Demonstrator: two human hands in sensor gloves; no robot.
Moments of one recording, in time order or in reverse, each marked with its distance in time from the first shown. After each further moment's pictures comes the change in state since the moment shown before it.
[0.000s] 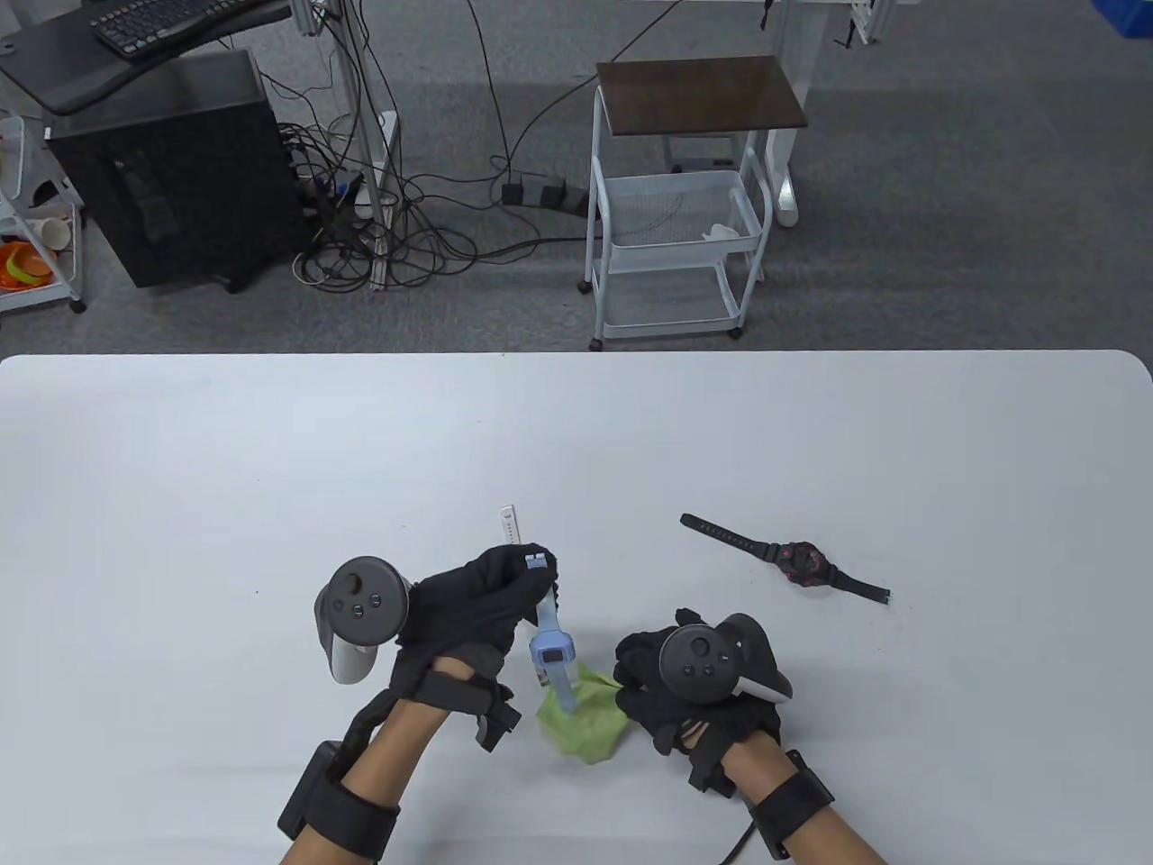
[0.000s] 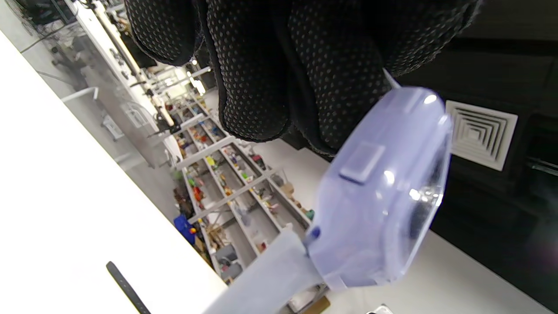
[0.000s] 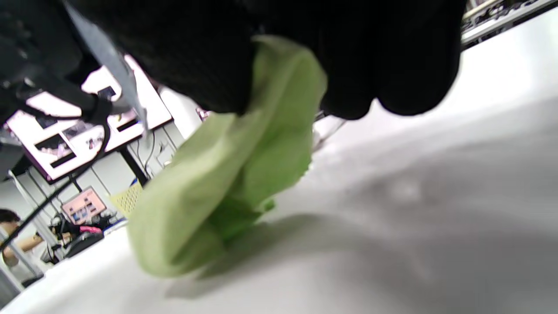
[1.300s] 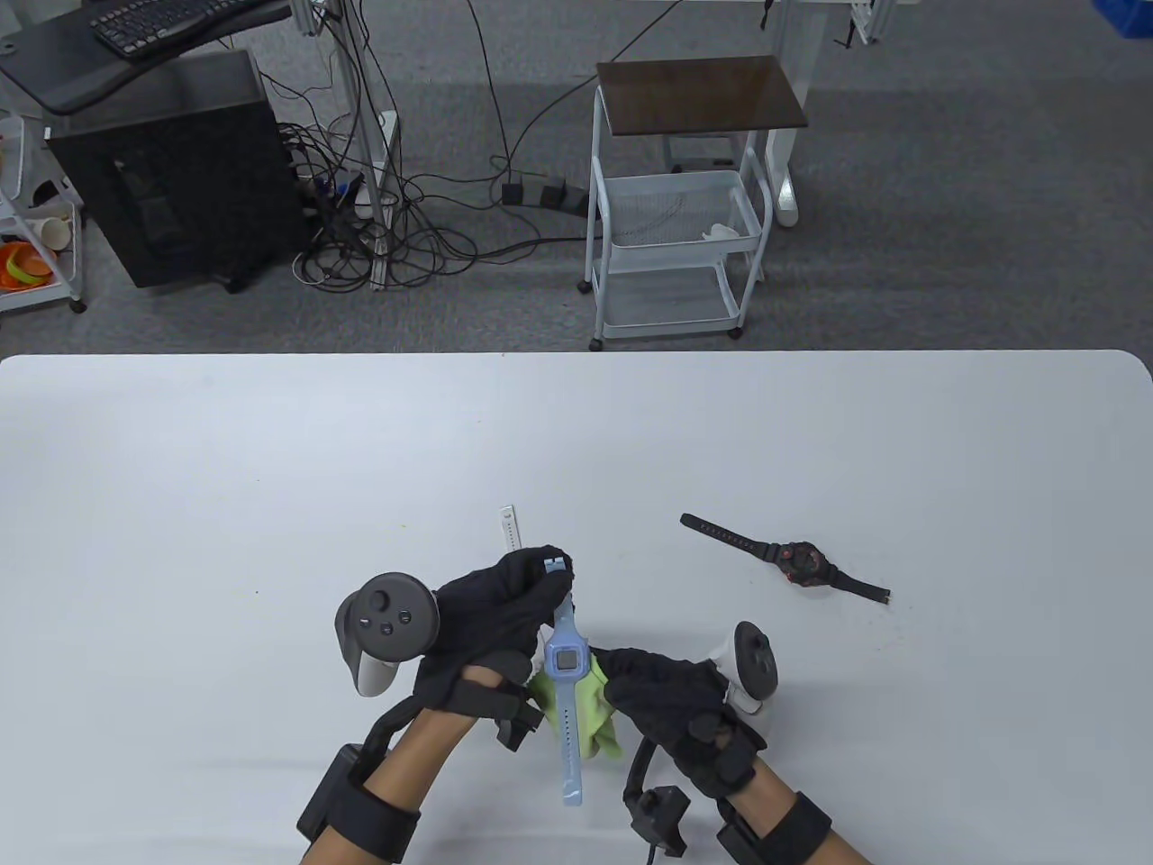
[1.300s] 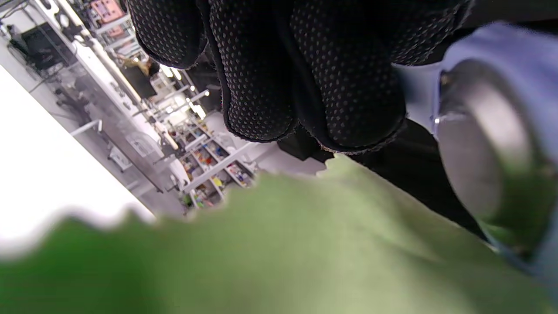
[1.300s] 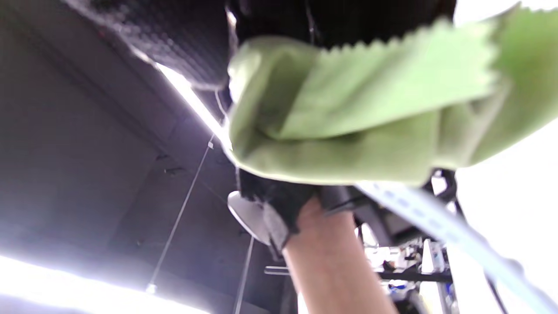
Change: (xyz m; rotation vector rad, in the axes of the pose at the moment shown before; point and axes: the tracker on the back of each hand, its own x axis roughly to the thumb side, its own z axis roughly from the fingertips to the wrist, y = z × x) left_hand 0.009 -0.017 0.002 0.070 -0.013 -0.136; right_hand 0.030 0.017 0.013 -0.132 -0.106 -1.345
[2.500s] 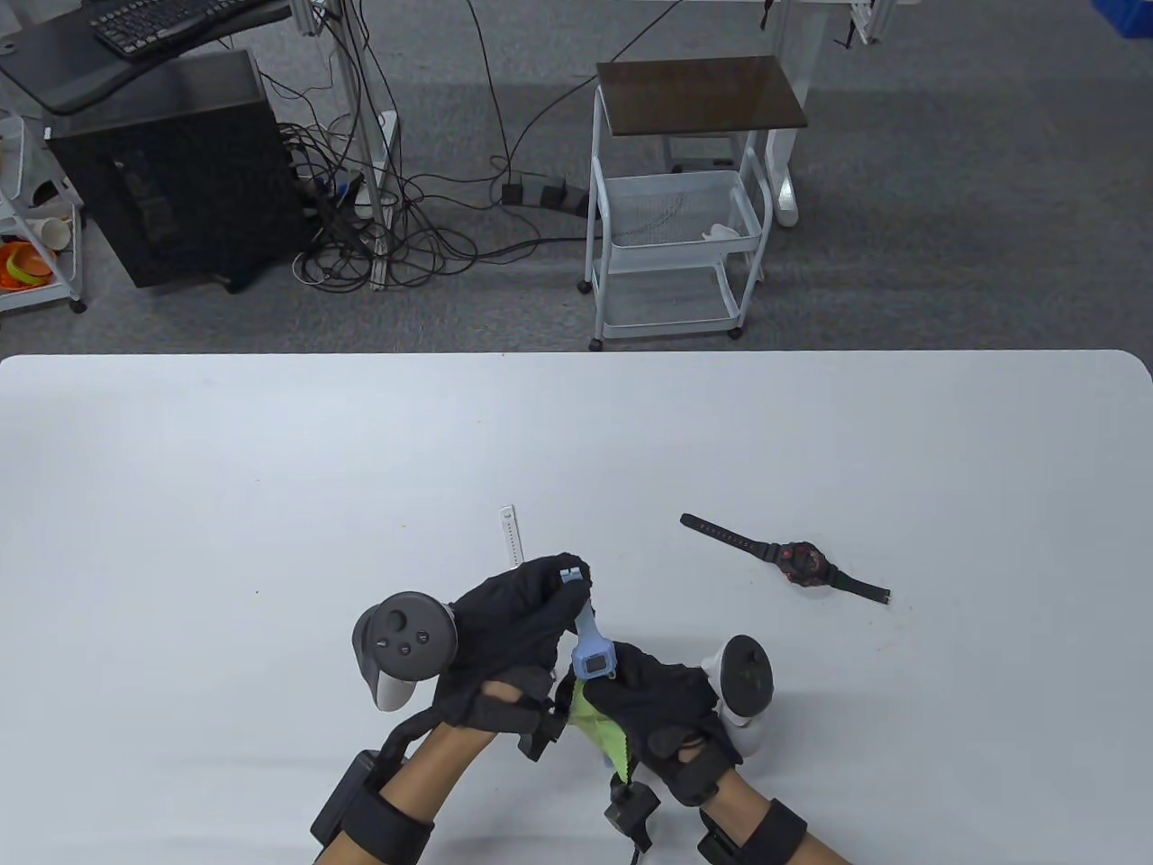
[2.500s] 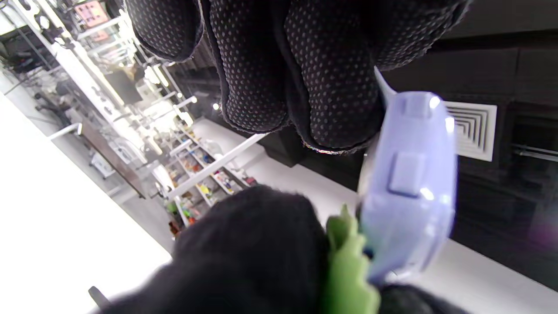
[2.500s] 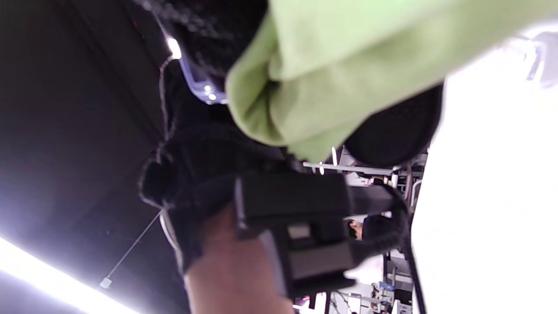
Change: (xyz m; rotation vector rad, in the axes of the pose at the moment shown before) left_hand 0.013 -0.014 0.005 0.023 -0.046 0.024; right_hand 0.001 0.002 -0.003 -0.131 -0.069 0.260
